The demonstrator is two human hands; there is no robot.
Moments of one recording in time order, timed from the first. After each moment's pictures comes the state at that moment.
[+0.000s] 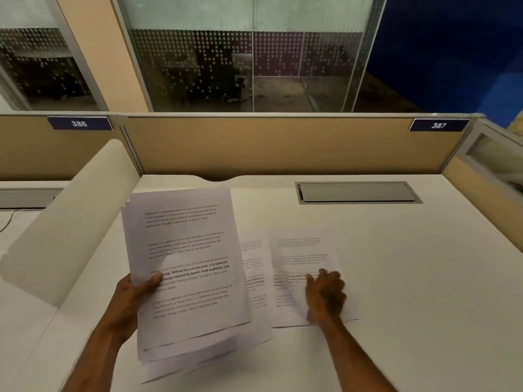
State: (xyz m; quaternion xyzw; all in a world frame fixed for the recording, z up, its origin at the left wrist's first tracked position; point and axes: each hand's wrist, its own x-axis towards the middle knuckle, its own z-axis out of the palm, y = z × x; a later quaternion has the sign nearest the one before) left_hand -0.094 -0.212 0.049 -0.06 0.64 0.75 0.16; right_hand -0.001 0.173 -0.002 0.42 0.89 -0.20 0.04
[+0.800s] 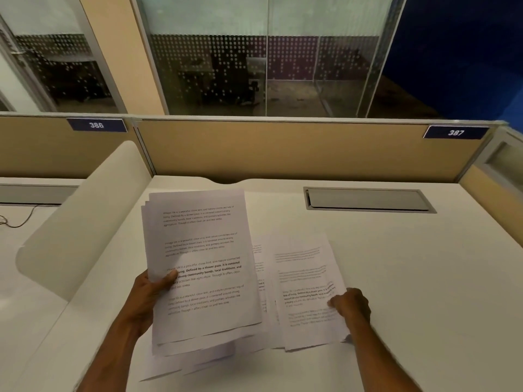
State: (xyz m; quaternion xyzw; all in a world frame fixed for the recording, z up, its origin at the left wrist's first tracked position) left_hand -0.091 -0.181 0.052 -0.08 0.64 0.75 0.16; right_hand 0.013 0.241 -0.008 0.51 0.76 -0.40 0.11
